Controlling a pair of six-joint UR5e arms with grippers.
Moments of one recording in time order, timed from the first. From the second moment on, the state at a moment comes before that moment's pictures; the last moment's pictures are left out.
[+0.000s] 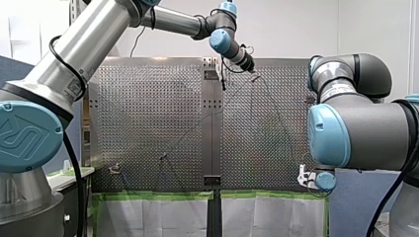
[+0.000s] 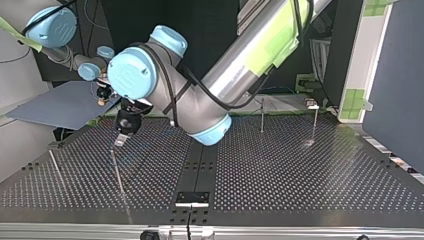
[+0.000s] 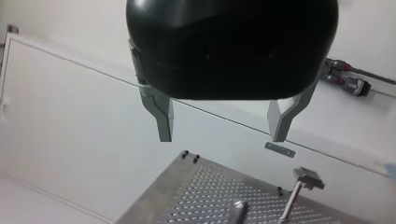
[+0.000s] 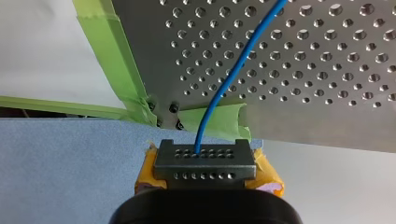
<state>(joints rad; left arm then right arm) -0.76 -2.12 -0.89 -3.37 -1.71 -1.91 1.56 -0.44 1.46 -0.74 1.55 1.60</state>
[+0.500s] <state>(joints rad) -0.76 -2.12 -0.89 -3.36 -1.77 -1.76 1.56 -0.44 1.47 -0.75 1.55 1.60</state>
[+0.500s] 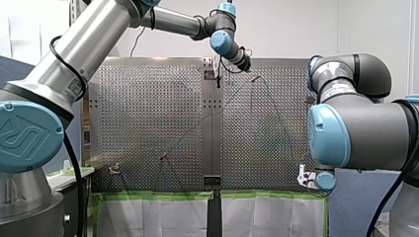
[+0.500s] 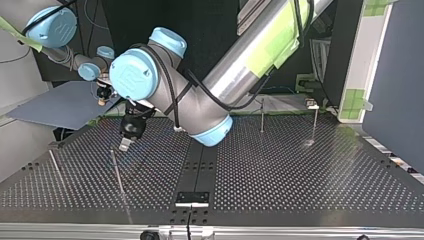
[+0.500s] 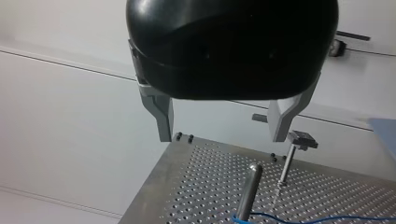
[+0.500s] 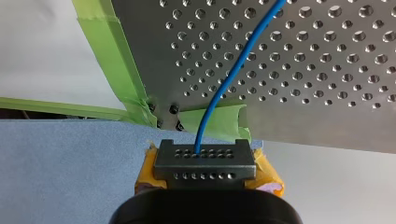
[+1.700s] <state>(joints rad) -0.77 -2.12 -0.89 -3.38 -1.96 -1.85 1.56 -0.44 1.47 -0.74 1.55 1.60</state>
